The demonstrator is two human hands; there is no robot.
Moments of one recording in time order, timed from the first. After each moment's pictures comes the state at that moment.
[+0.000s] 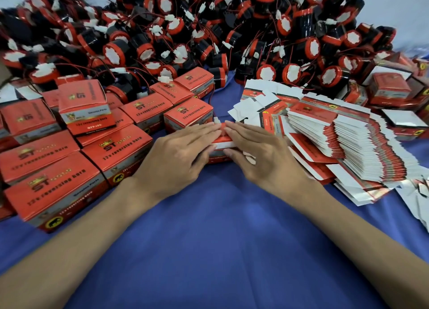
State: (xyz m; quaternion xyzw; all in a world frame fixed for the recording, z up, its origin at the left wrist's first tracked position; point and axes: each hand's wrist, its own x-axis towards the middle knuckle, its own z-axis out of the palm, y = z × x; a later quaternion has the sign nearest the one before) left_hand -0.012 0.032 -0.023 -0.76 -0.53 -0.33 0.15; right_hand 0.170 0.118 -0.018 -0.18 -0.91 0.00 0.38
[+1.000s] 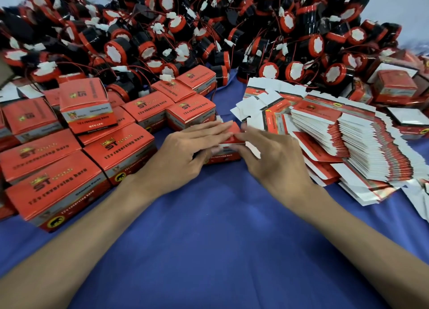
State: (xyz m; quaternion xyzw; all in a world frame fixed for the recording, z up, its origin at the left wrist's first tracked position) left_hand -0.014 0.042 -0.027 -0.77 -0.51 -0.39 -0.01; right_hand 0.170 0.108 -0.014 -0.24 -0.88 -0.04 0.42
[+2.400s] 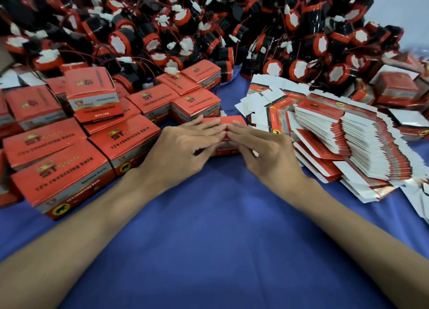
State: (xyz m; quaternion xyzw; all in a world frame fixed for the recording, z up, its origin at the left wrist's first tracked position) left_hand -0.013 0.032 -0.028 -0.76 -0.51 -0.39 0.13; right_hand 0.161 0.110 -0.022 -0.16 -0.89 0.01 0.43
